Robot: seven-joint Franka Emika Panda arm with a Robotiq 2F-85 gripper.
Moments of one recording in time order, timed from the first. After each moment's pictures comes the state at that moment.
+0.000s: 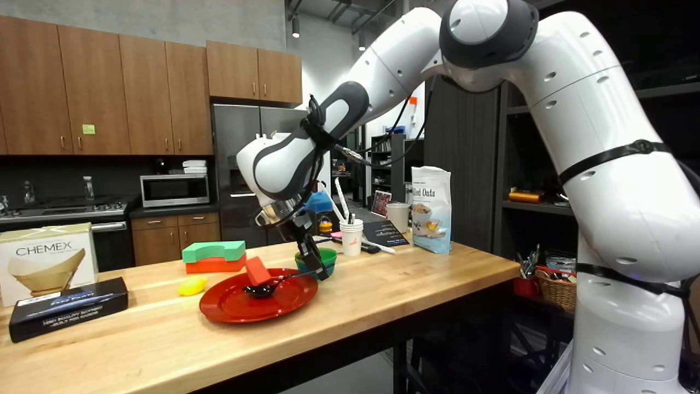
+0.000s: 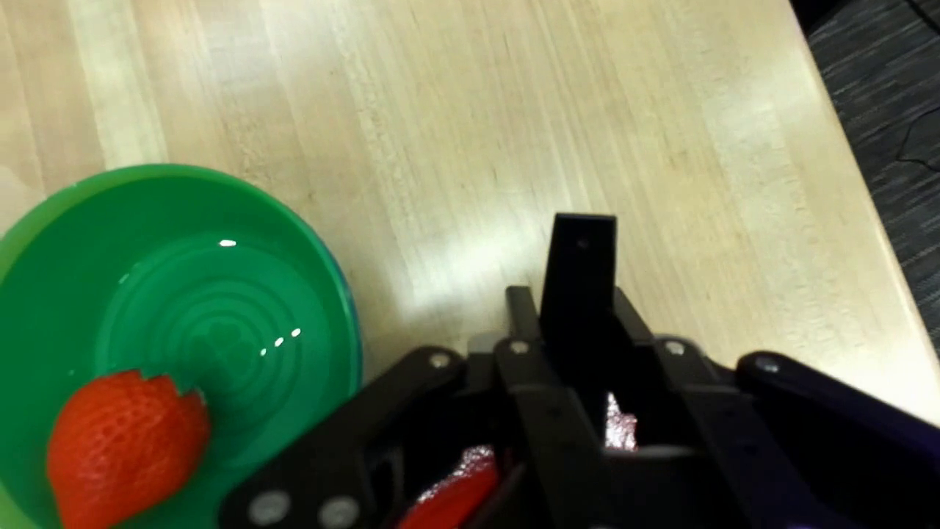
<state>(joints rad) 0.21 0.39 0.20 -1.83 -0.38 1.86 -0.42</state>
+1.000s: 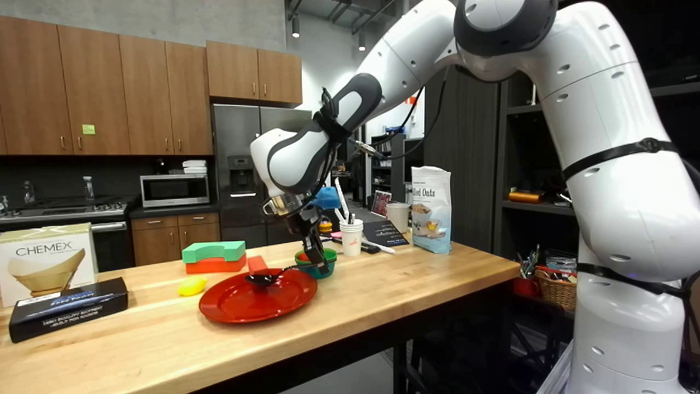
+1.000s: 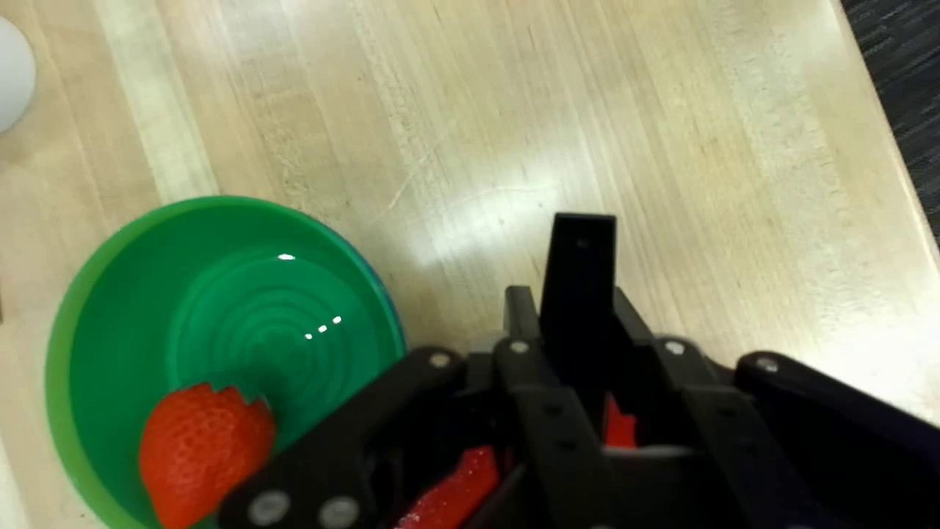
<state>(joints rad) 0.19 0.31 0.19 -1.93 -0.37 1.98 -0.39</state>
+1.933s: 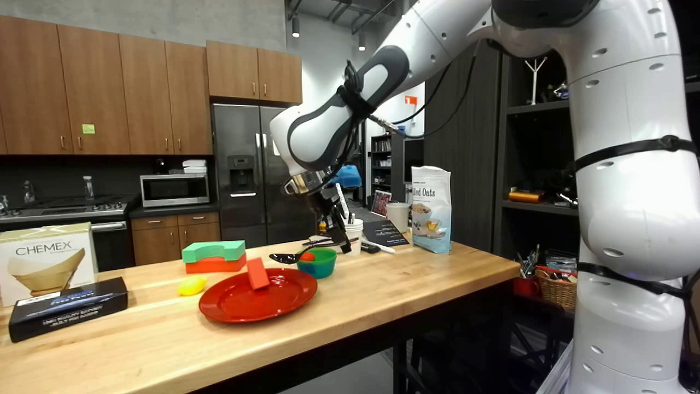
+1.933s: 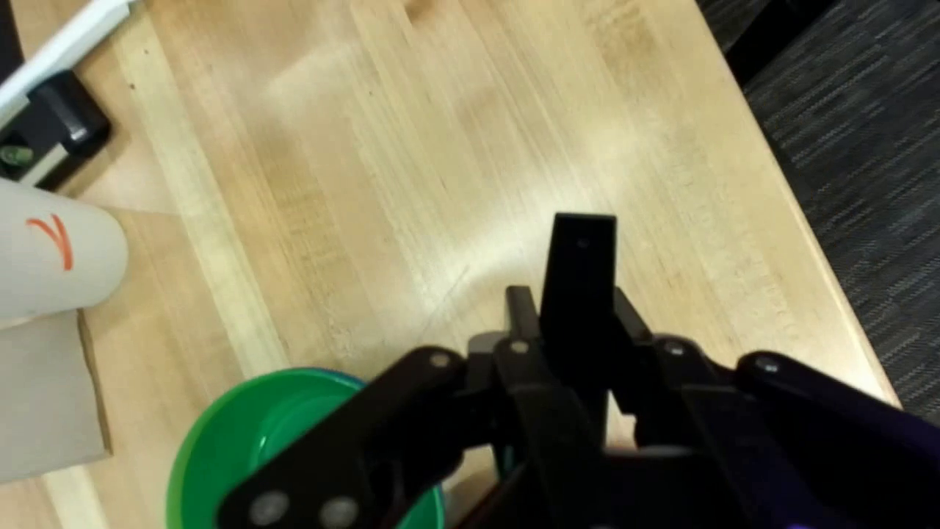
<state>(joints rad) 0.16 0.13 0.17 -2.05 -0.37 1.91 -0.37</state>
